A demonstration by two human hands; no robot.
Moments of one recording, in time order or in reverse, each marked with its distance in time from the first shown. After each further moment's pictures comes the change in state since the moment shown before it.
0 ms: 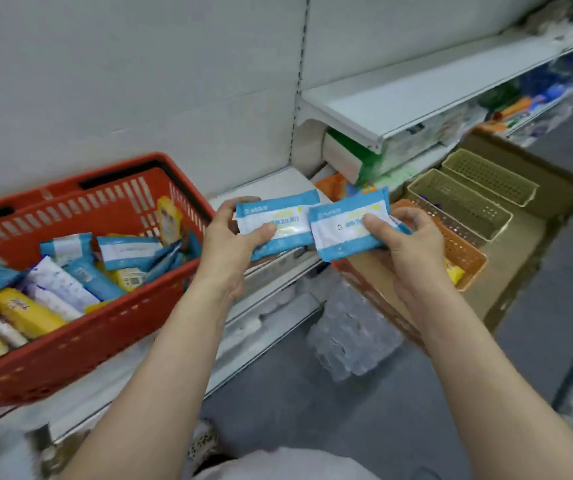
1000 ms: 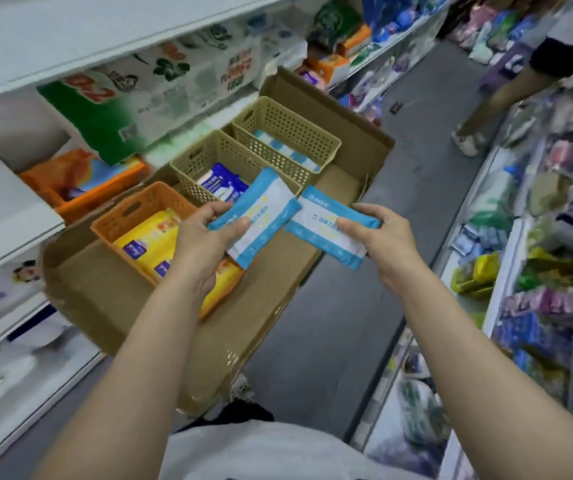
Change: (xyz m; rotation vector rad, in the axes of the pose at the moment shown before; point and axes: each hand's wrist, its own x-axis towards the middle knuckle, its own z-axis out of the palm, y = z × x) left_hand 0.057 -0.207 0.508 0.084 -0.185 -0.298; right_hand 0.272 -0.060 -0.473 -0.320 0.220 0.174
